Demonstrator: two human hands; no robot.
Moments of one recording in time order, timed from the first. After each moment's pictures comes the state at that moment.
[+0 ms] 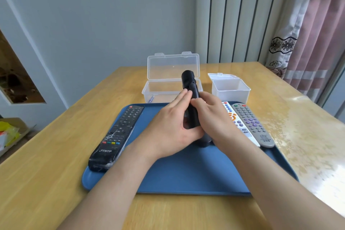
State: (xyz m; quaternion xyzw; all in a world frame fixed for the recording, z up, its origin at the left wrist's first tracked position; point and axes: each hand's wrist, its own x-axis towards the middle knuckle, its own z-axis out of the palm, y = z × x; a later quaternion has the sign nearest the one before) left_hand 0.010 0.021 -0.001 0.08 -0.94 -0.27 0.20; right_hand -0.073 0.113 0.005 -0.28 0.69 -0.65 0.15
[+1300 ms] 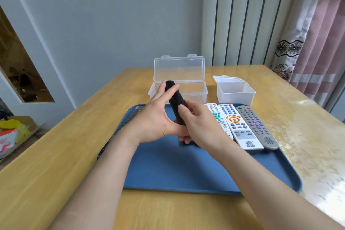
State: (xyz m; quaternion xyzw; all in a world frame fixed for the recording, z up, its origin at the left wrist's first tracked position) left_hand 0.027 -0.014 0.012 0.15 -0.88 -0.42 0.16; right_hand -0.050 0.105 0.000 -0.38 0.70 -0.57 0.20
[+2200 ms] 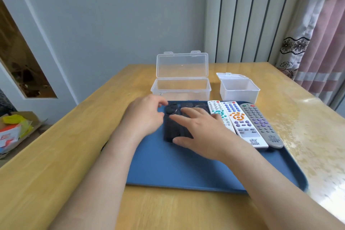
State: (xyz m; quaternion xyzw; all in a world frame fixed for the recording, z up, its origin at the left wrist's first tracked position) left_hand 0.026 -0.039 0.004 0.30 -0.93 -0.13 0.18; right_hand -0.059 0.112 -0.014 -0.55 0.83 -0.08 -0.02
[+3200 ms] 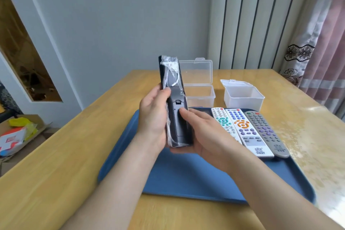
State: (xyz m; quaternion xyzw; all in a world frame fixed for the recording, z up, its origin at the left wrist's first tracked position) left_hand 0.015 0.004 0.017 0.16 -0.51 -0.74 0.42; right_hand -0.036 0.104 0.006 -0.30 0.55 -0.66 0.41
